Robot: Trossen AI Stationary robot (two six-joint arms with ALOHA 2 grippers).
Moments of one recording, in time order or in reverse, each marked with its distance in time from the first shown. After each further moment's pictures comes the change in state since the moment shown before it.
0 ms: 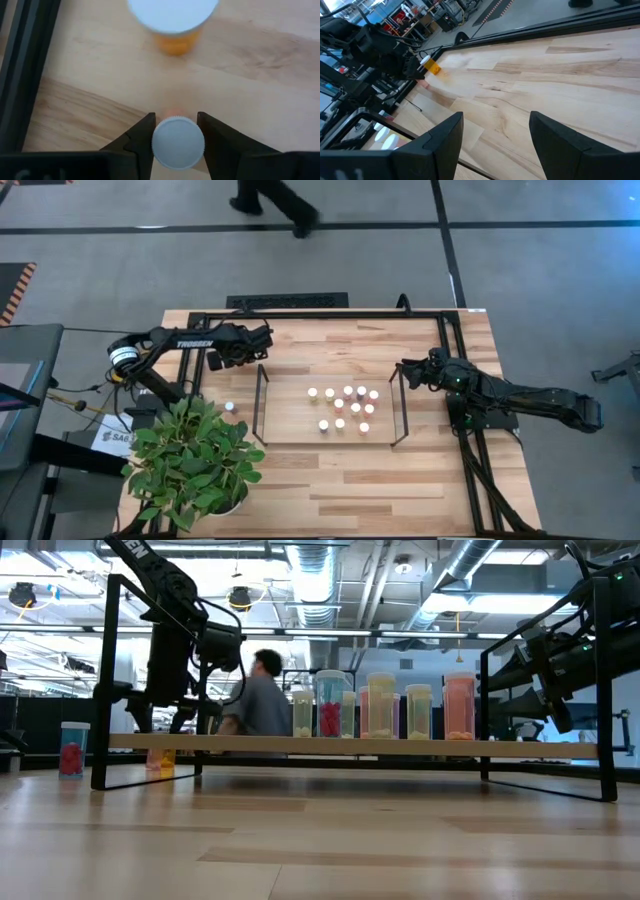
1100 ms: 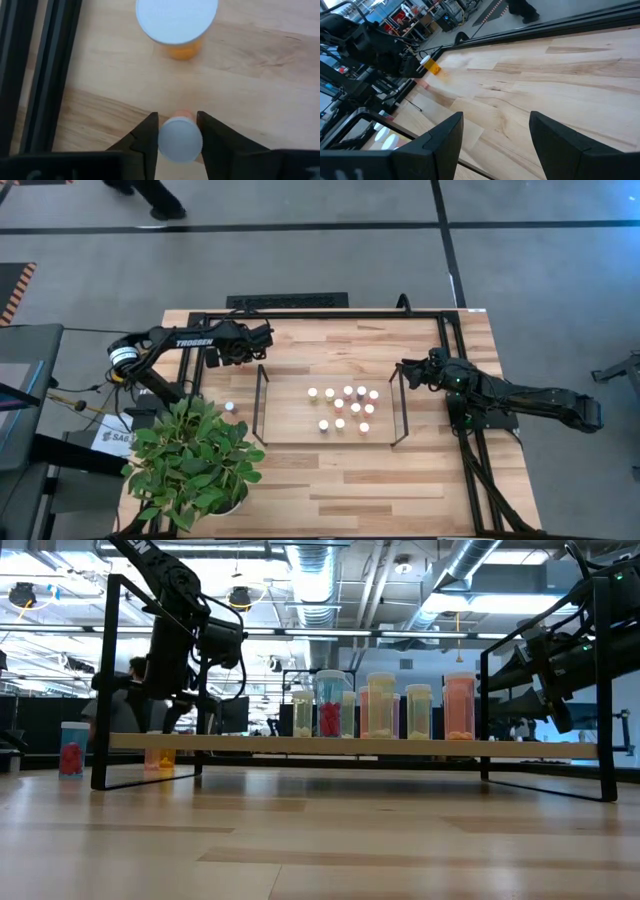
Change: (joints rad) left arm -0.006 0.000 0.047 -0.093 -0.024 0.049; right arm 0.000 0.000 0.000 0.000 0.000 0.000
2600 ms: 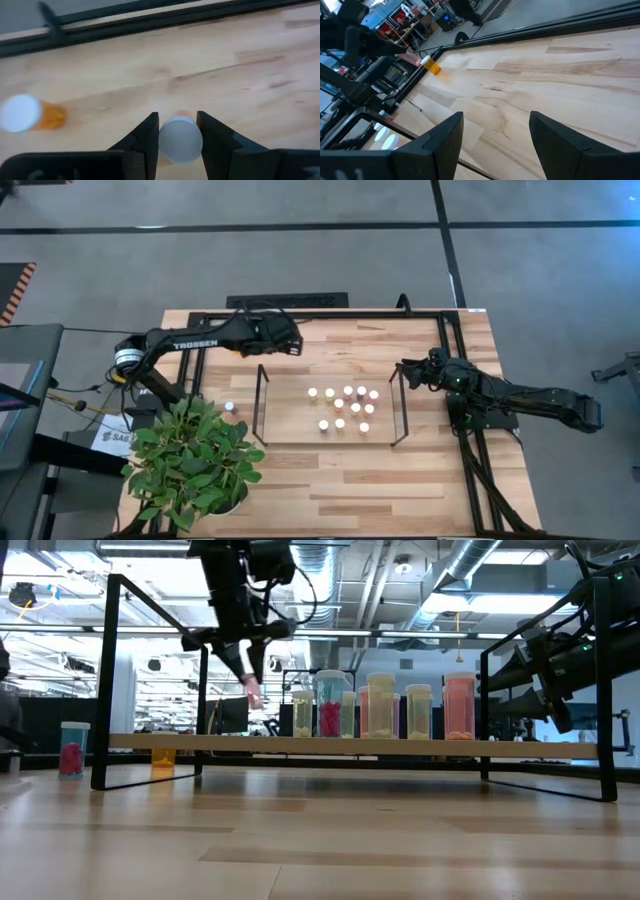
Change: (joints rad) left arm -0.230 0.031 0.379 0.078 -0.098 0.299; right arm 0.000 0.000 0.000 0.000 0.000 0.000
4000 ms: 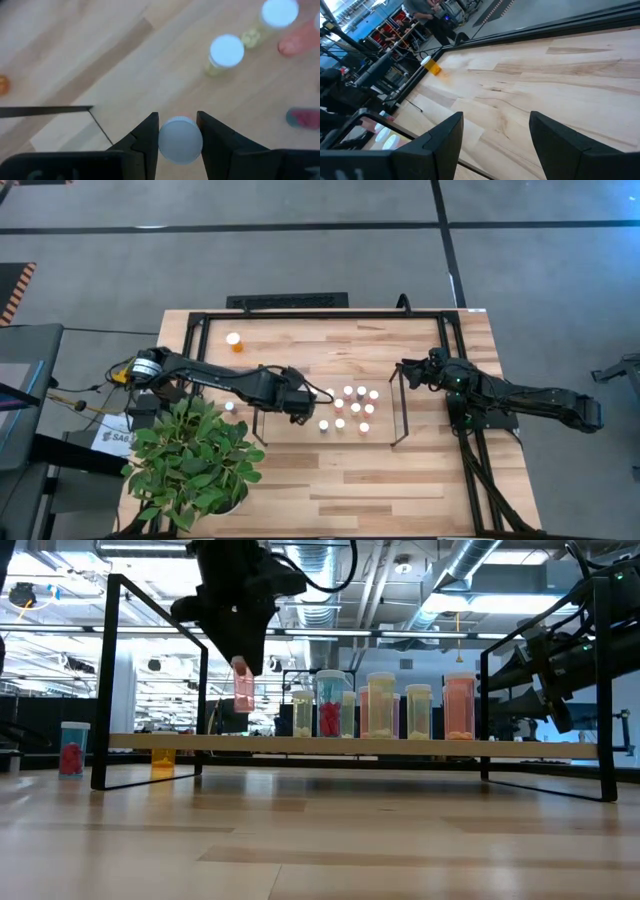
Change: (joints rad) left arm -0.474 0.149 0.148 -0.227 0.048 -0.040; right arm 0.000 -0.003 0.000 0.006 0.000 0.000
